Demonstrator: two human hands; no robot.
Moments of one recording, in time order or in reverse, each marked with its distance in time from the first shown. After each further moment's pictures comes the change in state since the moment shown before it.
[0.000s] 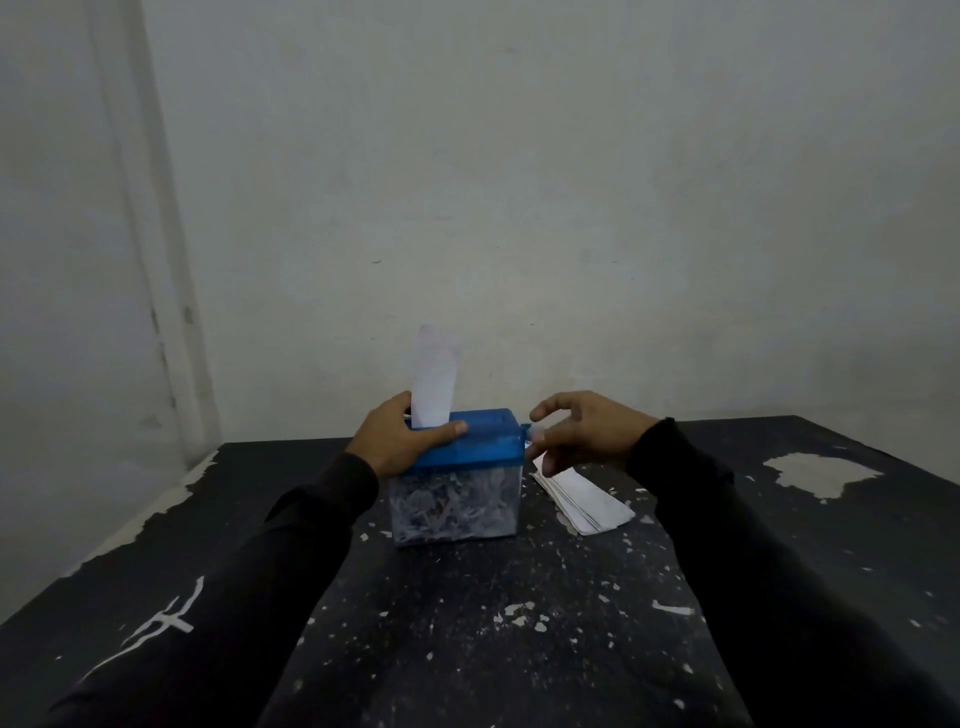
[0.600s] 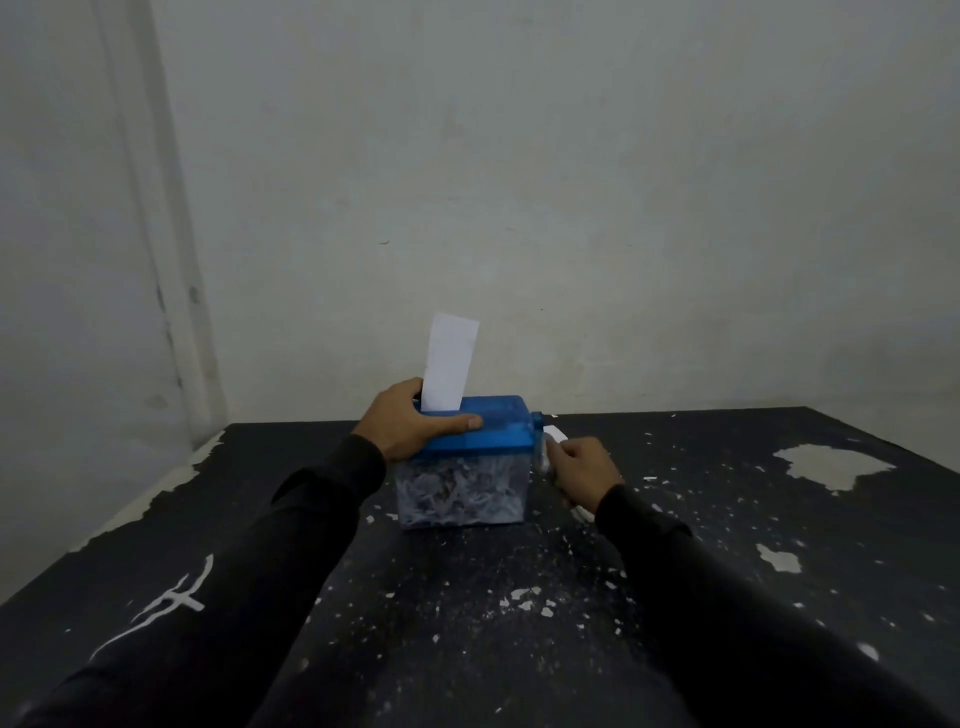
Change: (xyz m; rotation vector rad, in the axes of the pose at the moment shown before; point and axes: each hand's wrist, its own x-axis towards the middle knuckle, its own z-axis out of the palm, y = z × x) left_hand -0.005 0.009 0.000 -0.038 -0.026 -0.013; right_hand 0.032 0.093 0.045 -0.157 0.476 0.038
